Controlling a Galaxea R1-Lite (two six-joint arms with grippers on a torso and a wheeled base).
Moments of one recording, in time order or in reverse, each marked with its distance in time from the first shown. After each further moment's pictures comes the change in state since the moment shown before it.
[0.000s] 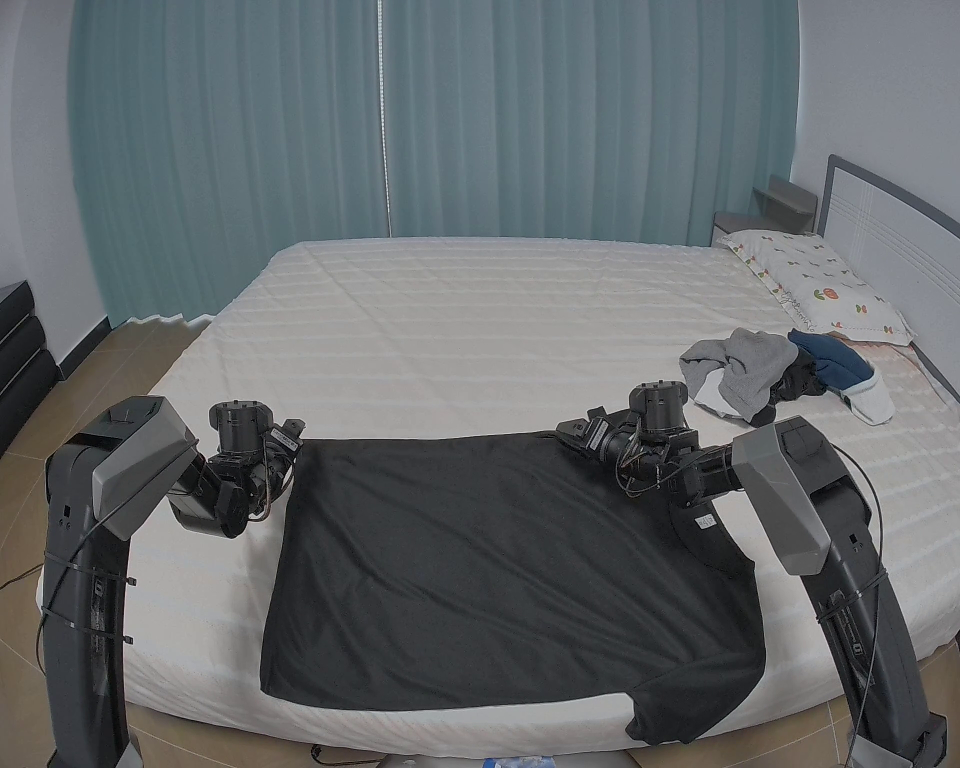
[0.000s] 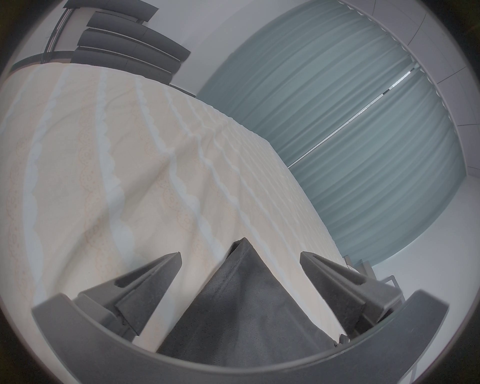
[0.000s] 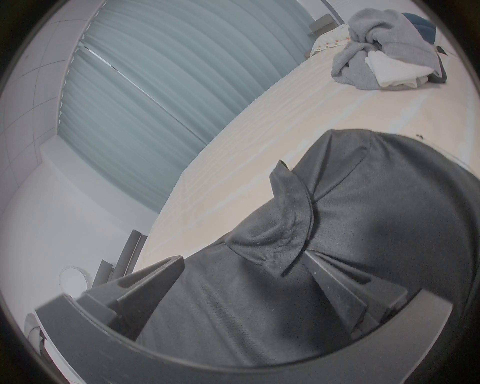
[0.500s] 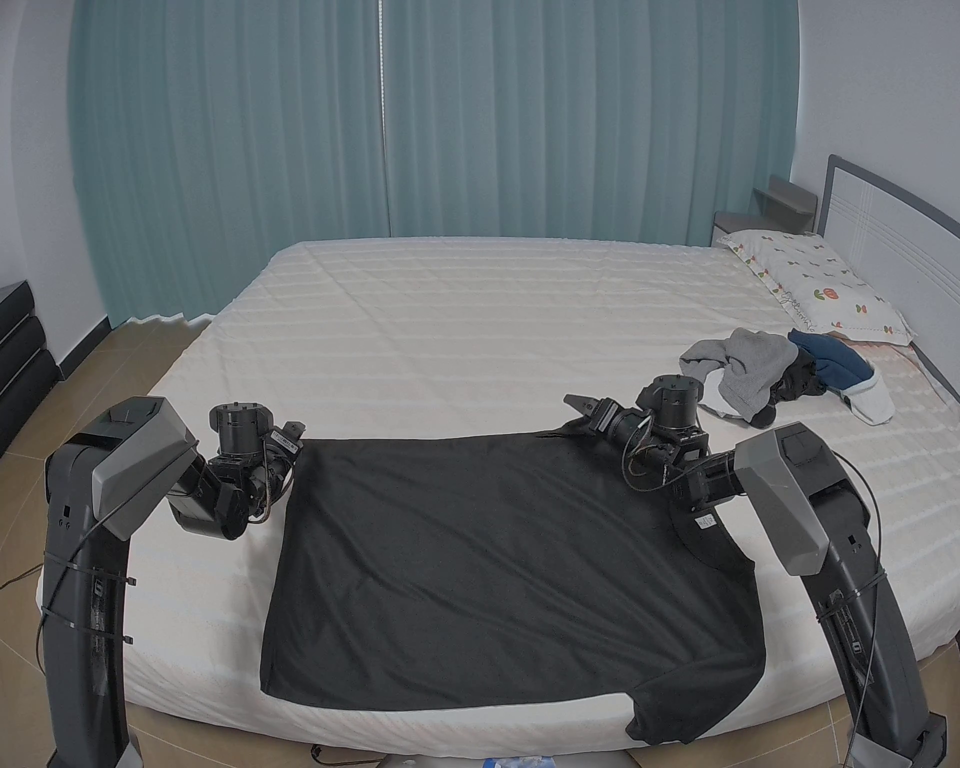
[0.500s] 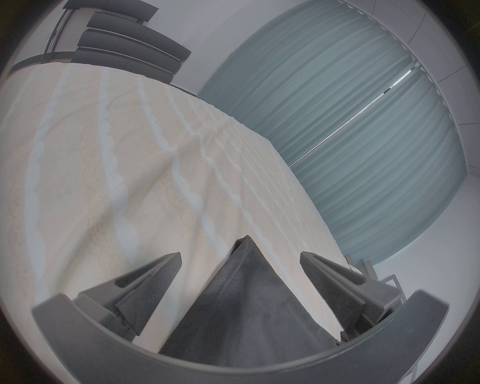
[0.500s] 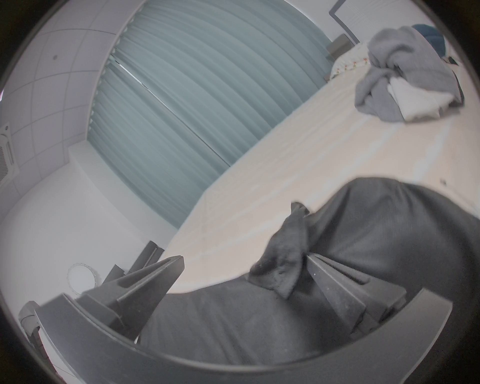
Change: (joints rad) left arm -0.004 -0.002 0.014 -0.001 0.001 0.001; right arm -0.036 0.005 -0.001 -0.227 0.025 -0.018
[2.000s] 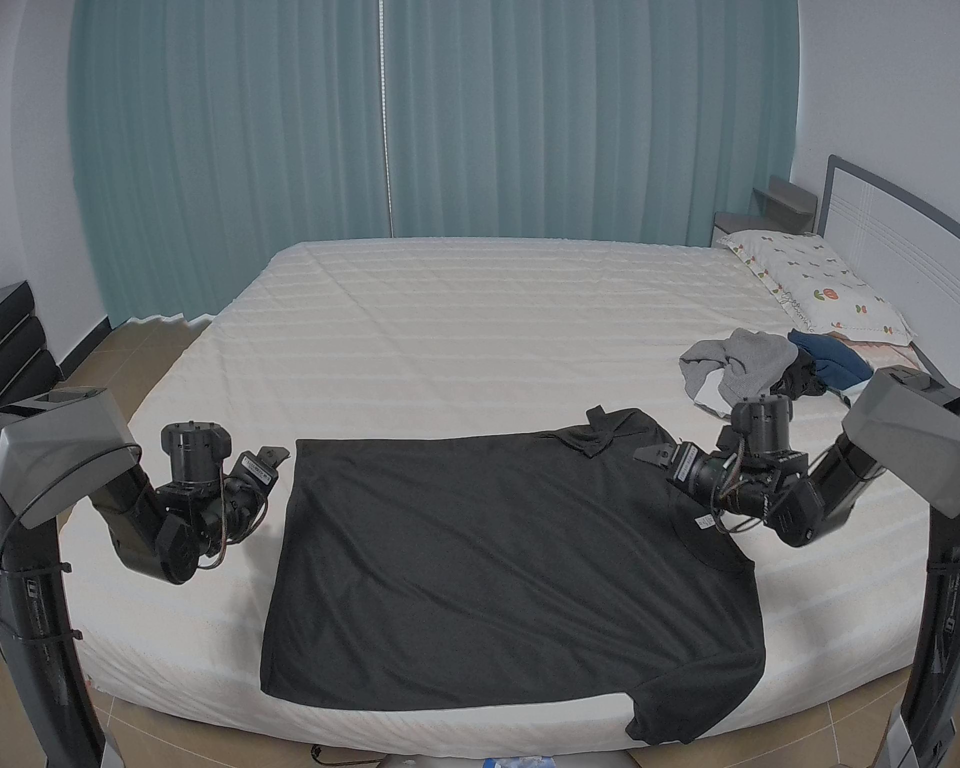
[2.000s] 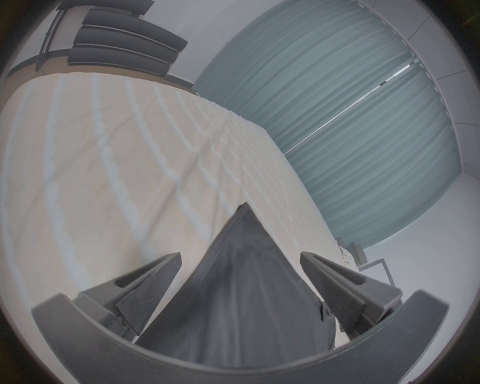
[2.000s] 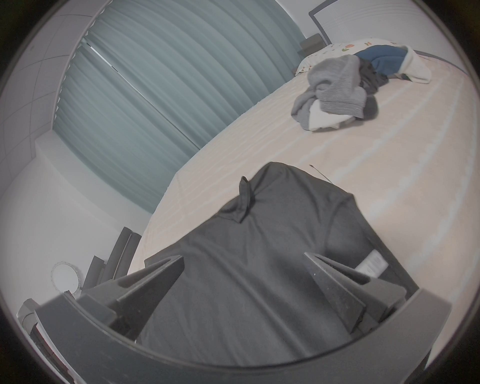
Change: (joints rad) left arm -0.005 -0.339 0.603 -0.201 -0.098 0.004; right arm -0.044 -0.597 1.108 -0.191 -0.041 -0.046
